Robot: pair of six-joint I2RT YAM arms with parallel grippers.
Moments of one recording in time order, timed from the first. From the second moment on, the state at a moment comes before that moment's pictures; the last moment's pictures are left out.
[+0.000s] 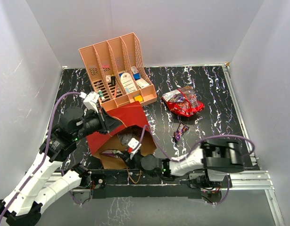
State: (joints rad) left arm -0.59 0.70 0.96 -0.58 0.27 -0.67; right arm 1.48 1.70 0.63 0.97 0.51 0.15
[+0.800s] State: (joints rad) left arm -0.59 0.70 0.94 -0.62 0.12 -0.68; right arm 1.54 0.61 0.70 -0.11 0.35 0.19
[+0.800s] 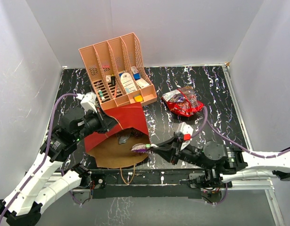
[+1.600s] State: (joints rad) left arm -0.59 0.70 0.94 -0.63 0.12 -0.69; right arm 0.78 0.93 0.72 -0.11 0.83 0.44
